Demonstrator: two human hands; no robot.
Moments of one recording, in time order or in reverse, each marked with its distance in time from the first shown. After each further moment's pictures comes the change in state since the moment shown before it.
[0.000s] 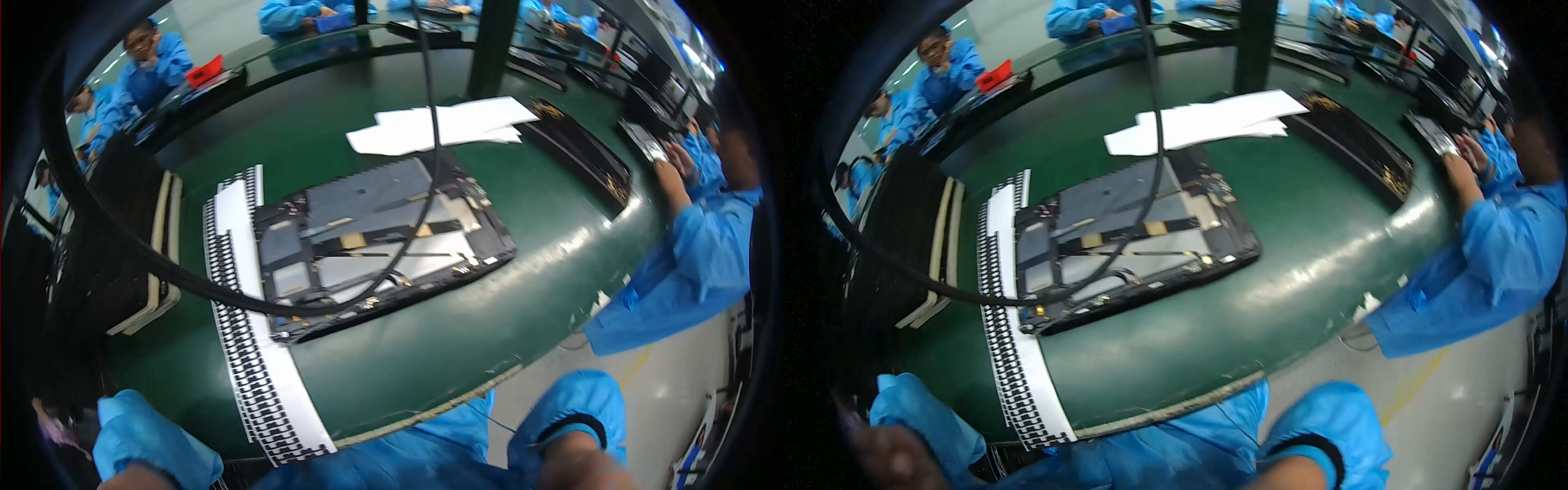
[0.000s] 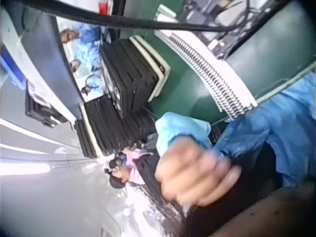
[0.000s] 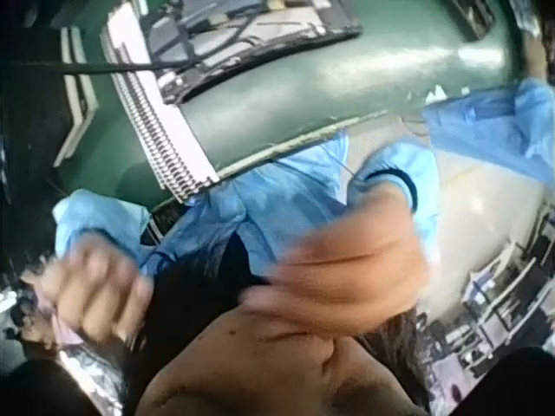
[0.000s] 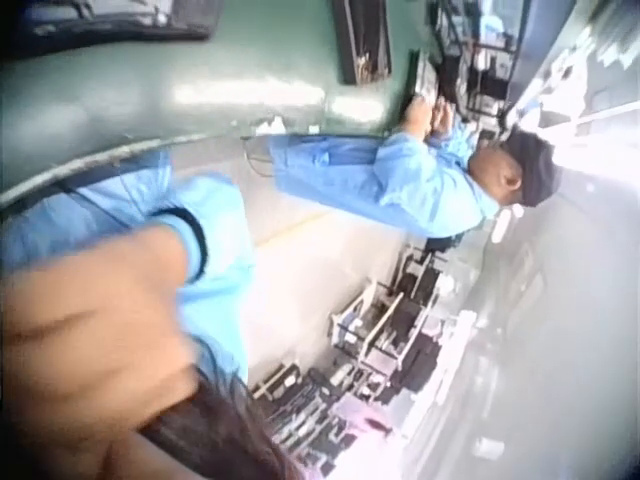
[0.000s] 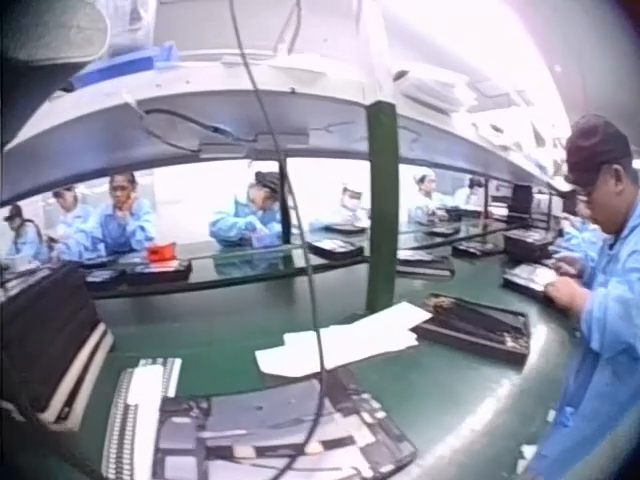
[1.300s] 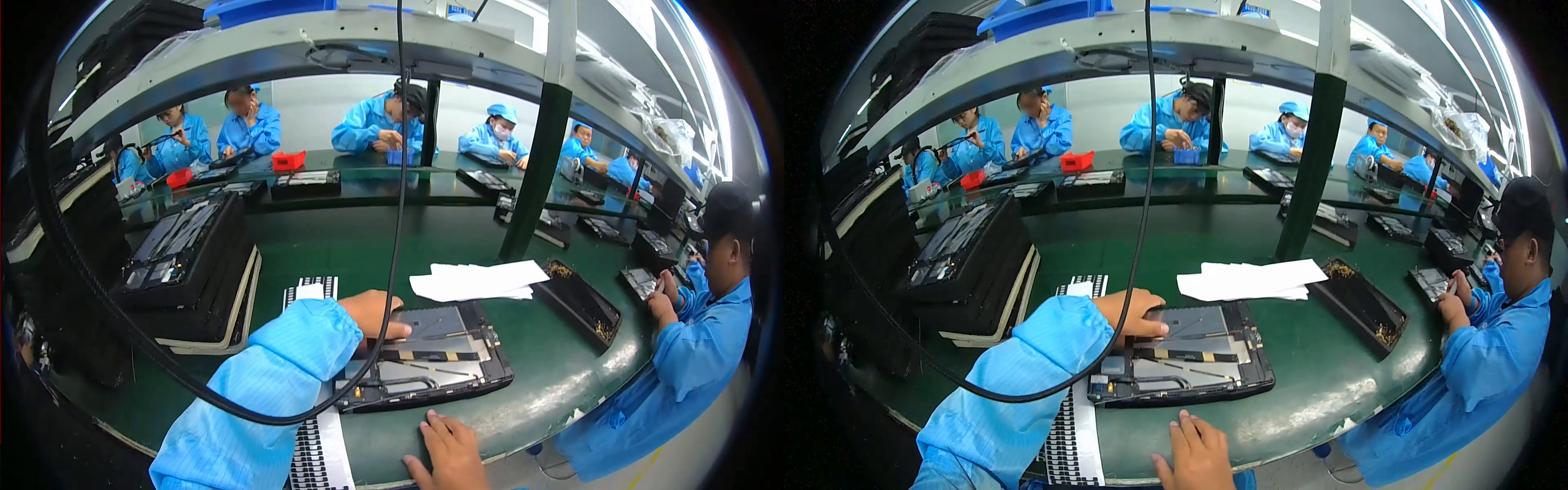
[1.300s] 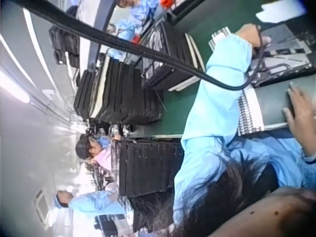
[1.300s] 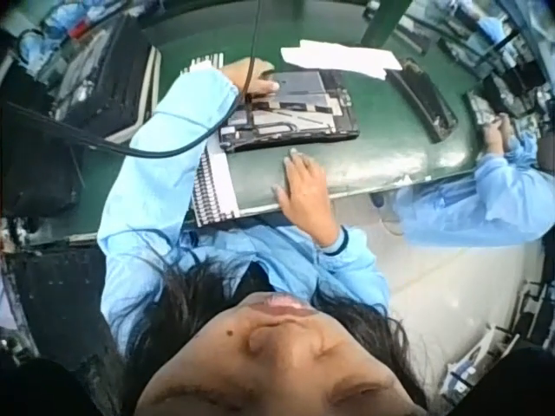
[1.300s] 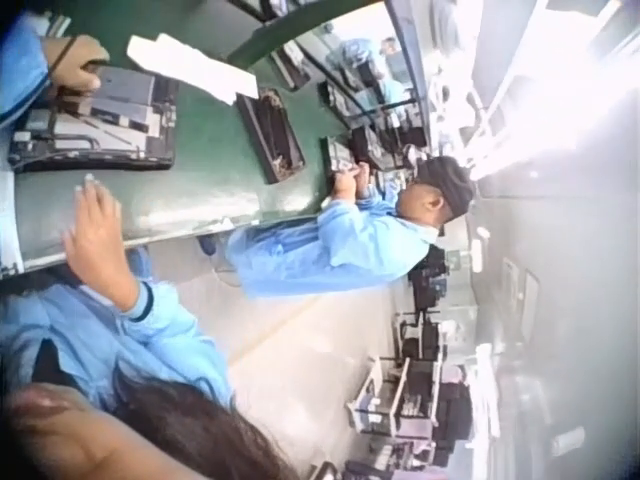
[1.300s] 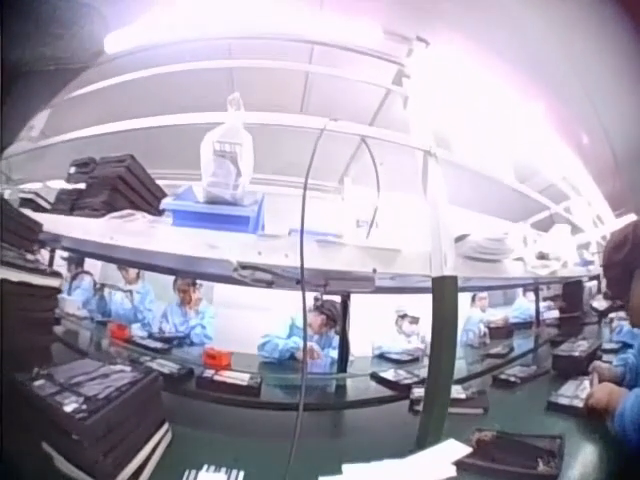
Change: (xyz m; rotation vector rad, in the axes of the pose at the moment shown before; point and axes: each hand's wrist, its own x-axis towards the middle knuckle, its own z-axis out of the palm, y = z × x) left_hand -0.111 -0.132 0.169 -0.488 -0.346 -1.604; right_hand -0.080 0.022 0.056 -0.688 -0.357 0.896
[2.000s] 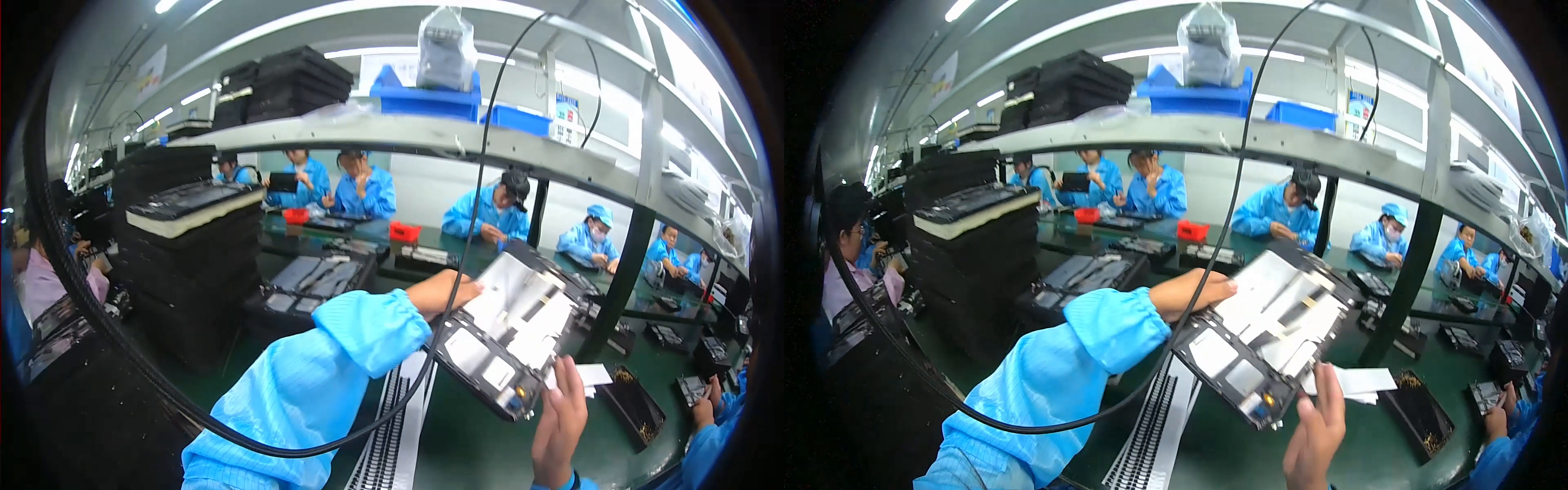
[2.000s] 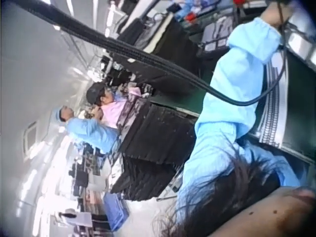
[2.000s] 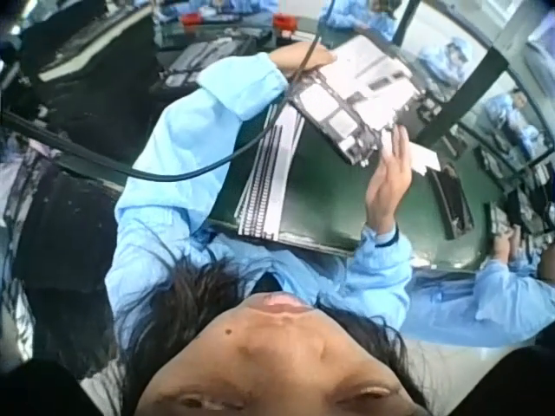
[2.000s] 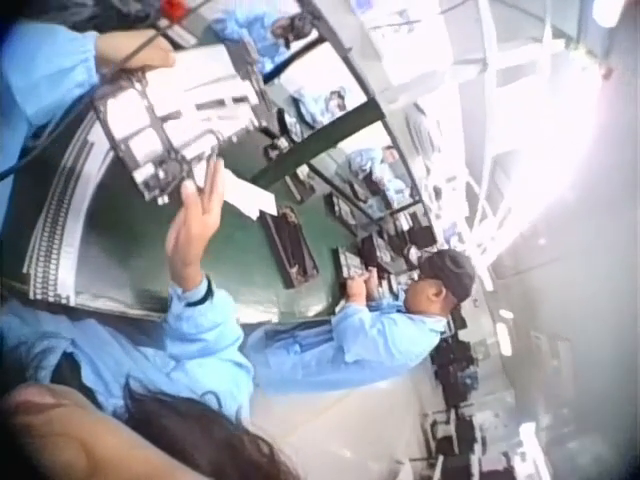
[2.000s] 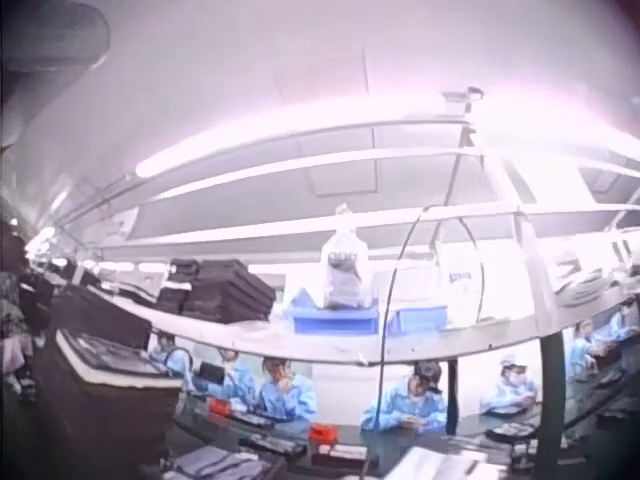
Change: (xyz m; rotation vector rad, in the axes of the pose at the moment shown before) left_hand -0.072 0.023 -0.128 -0.735 0.499 -0.113; right_hand 0.132 0.010 -0.036 1.400 0.502 0.116
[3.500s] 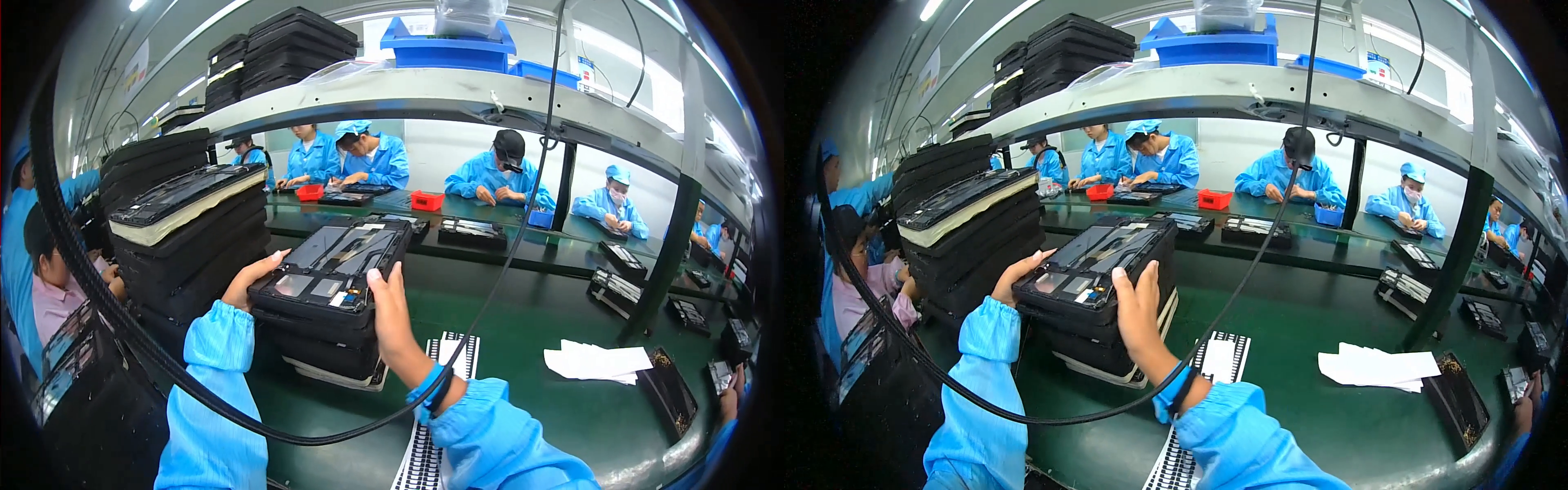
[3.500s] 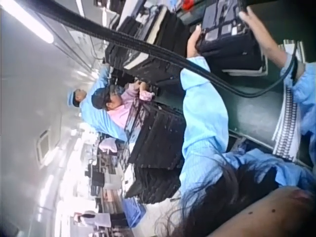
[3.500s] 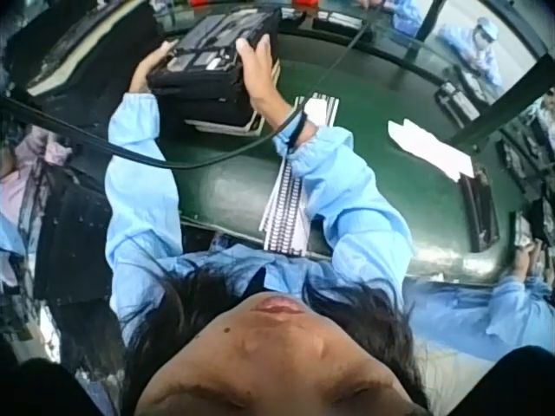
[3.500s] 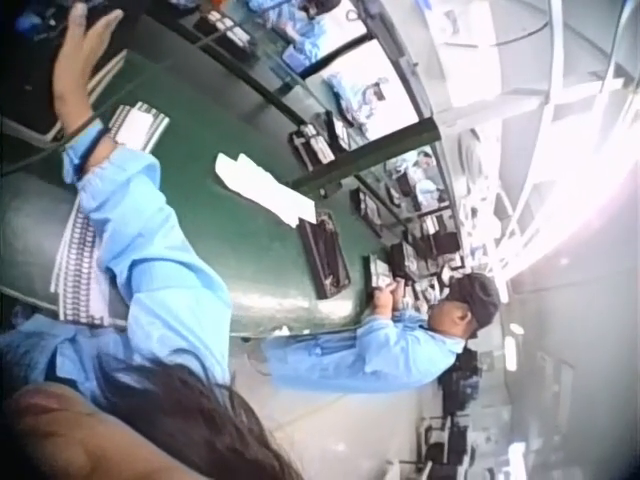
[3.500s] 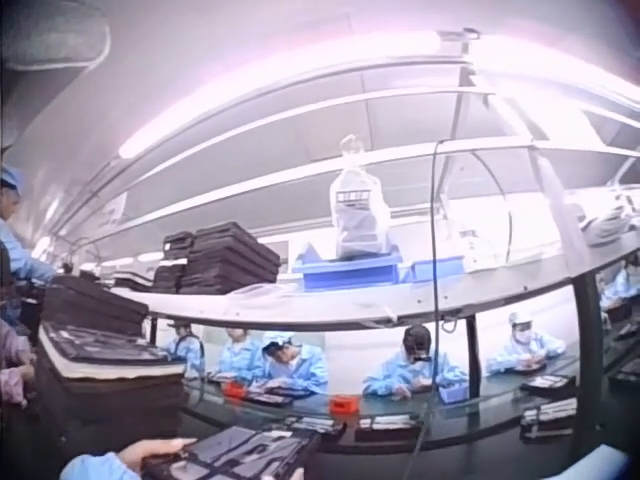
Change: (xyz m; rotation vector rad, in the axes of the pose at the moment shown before) left_hand -0.167 -0.096 -0.194 -0.436 0.565 -0.035; right_hand 0.039 0.180 0.221 -0.172 -0.421 0.185
